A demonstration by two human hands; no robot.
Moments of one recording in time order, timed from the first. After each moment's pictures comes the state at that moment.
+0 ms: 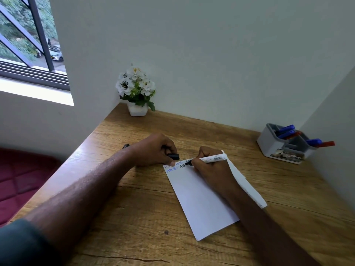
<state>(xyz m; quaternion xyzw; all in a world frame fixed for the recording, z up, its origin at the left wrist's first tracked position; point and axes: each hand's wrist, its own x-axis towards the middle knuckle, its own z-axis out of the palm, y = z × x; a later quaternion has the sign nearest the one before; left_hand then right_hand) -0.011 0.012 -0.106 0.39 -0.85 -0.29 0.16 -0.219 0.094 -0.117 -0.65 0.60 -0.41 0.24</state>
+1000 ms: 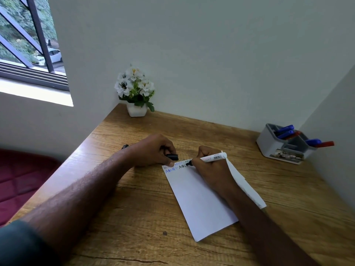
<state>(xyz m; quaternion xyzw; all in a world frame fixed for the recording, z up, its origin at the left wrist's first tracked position) -0.011 0.013 -0.106 0.39 -0.86 -0.29 0.16 -0.218 0.092 -0.117 -0.63 0.59 -0.42 0.27</state>
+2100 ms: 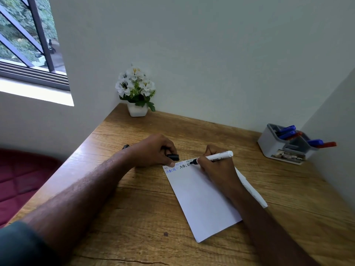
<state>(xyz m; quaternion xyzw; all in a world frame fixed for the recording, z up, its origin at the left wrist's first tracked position) -0.011 0.014 -0.104 0.40 -0.86 -0.29 0.16 -0.230 0.085 -0.122 -0.60 0.60 -0.46 0.26</state>
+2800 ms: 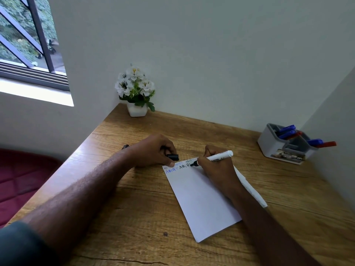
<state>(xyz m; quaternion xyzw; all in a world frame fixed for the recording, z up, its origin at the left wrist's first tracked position) -0.011 0.014 -0.104 0.40 -0.86 -0.28 0.16 -0.231 0.085 -0.122 -0.60 0.60 -0.45 0.27</state>
